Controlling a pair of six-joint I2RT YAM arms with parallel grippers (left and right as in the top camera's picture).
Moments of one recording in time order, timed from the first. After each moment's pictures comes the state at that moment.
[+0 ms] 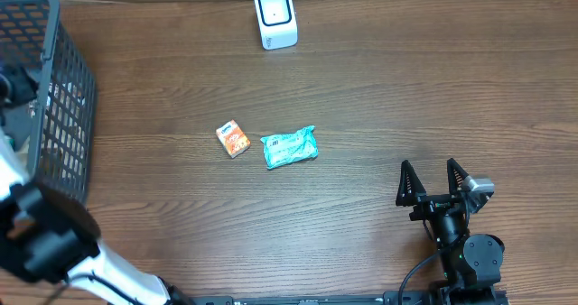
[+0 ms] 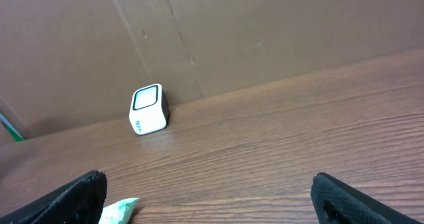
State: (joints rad) left arm 0.63 1.94 1.98 -1.03 0.06 0.13; right arm 0.09 0.01 0.02 -0.03 -0.06 0.31
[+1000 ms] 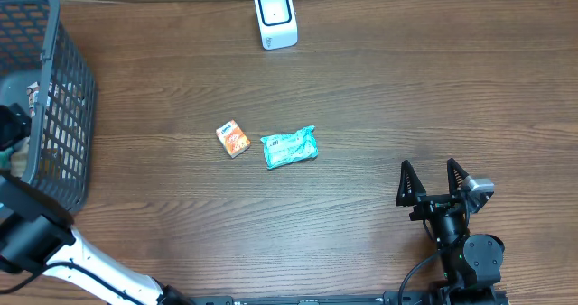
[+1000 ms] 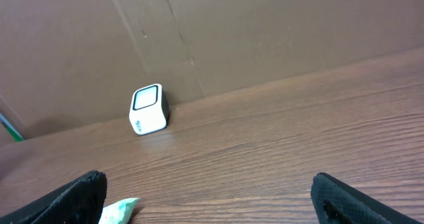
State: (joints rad) left arm 0.81 2.19 1.97 -1.12 0.13 0.18; right arm 0.09 0.01 0.02 -0.03 -0.06 0.31
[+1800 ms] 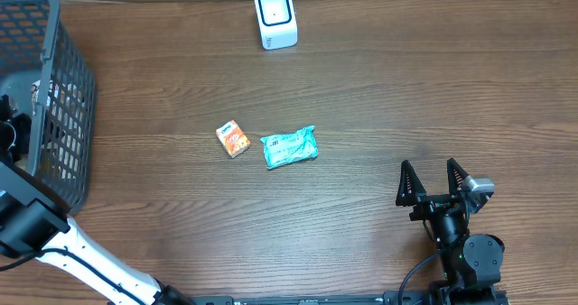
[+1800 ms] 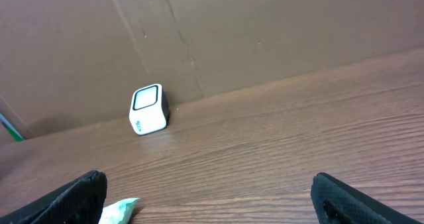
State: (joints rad) left arm 0.80 2.33 1.98 -1.07 0.16 0.28; right arm 0.09 0.01 0.02 -0.03 -0.06 0.31
